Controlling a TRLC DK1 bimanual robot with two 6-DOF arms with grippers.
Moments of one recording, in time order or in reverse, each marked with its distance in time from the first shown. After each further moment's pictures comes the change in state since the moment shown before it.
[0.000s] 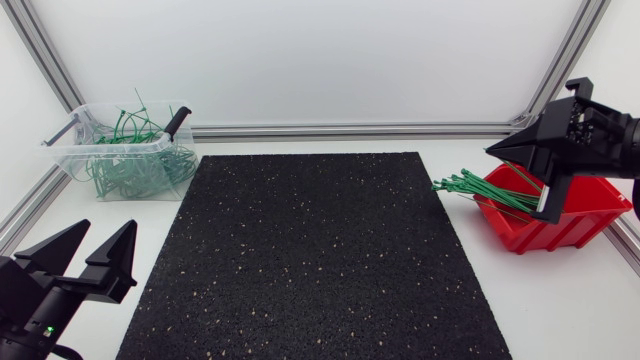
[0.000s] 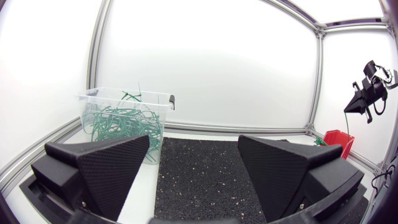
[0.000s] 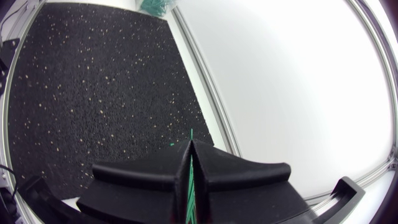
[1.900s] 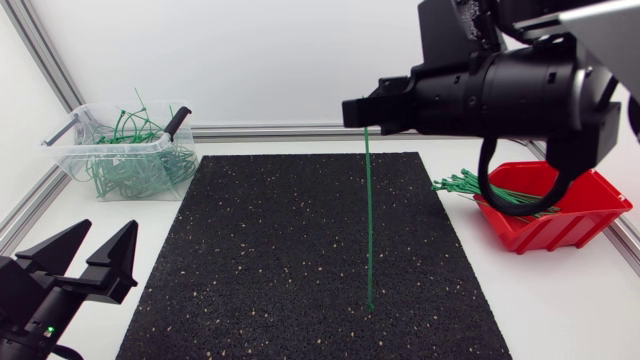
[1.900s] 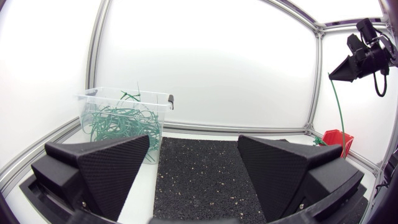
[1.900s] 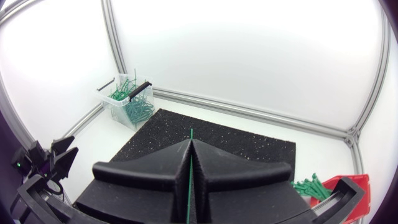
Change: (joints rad) left arm -0.006 0.000 0.000 -0.001 -0.001 0.000; right arm 0.813 0.163 0.212 0.167 0.620 1.487
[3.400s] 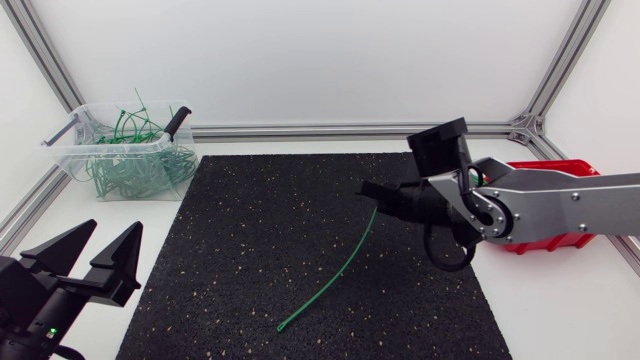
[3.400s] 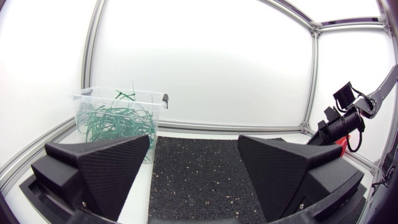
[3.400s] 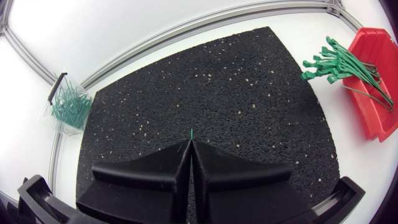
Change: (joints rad) left arm -0.033 0.001 0.000 -0.001 -0.004 0.000; right arm -0.235 0.302 -0.387 0.402 -0.077 0.415
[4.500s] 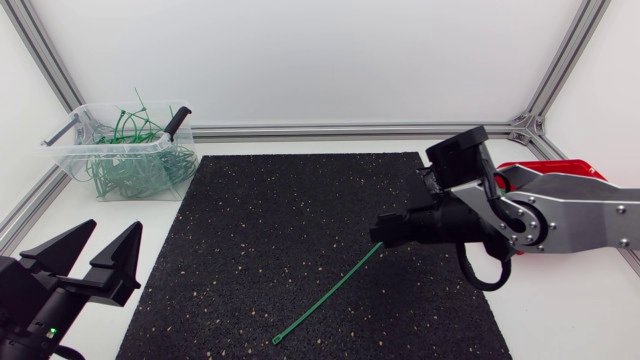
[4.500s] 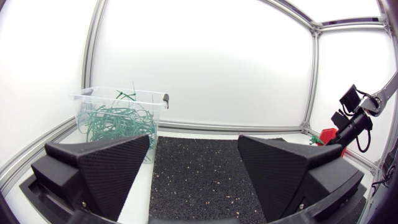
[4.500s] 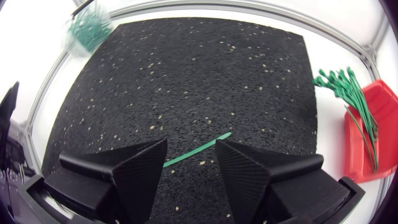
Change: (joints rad) left arm 0.000 0.000 0.000 0.000 -0.004 0.000; right arm -0.031 -0.114 -0.042 -0.221 -0.196 -0.470
